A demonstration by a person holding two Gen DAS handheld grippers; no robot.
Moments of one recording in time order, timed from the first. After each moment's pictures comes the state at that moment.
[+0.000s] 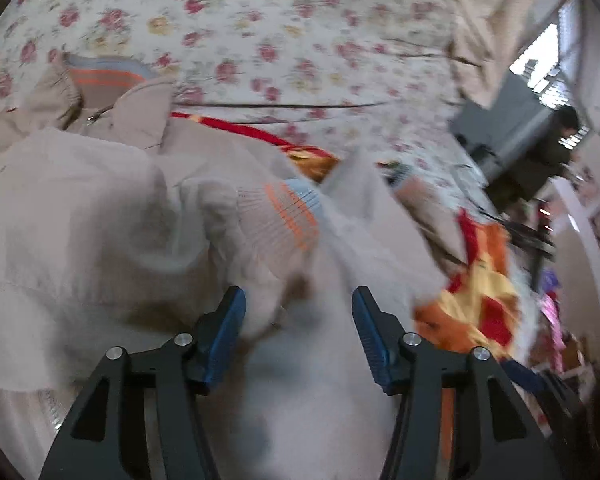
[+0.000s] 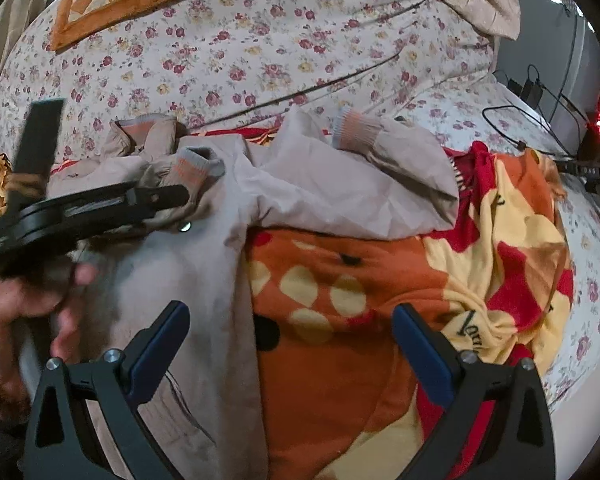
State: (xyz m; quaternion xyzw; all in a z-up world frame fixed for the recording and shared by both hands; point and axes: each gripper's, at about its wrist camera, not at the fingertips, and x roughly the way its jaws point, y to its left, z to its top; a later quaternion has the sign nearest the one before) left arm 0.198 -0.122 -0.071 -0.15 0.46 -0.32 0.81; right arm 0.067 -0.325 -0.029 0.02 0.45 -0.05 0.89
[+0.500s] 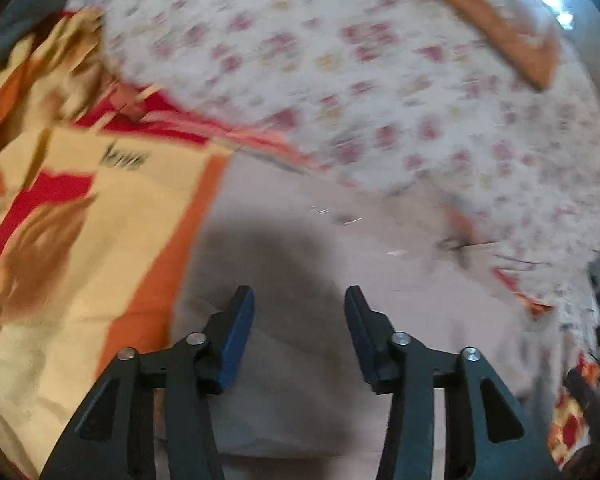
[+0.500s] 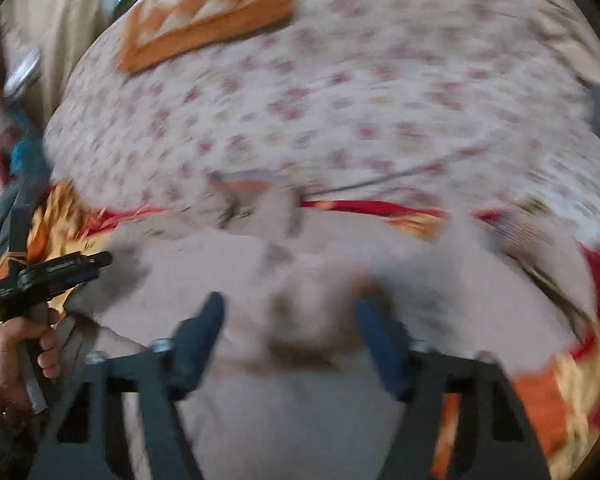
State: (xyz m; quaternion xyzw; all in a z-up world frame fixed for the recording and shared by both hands) left arm 0.230 0.125 -0.083 -0.21 0.44 0.02 0.87; right arm 0.185 -0.220 -0.019 0.03 0.39 0.11 0.91
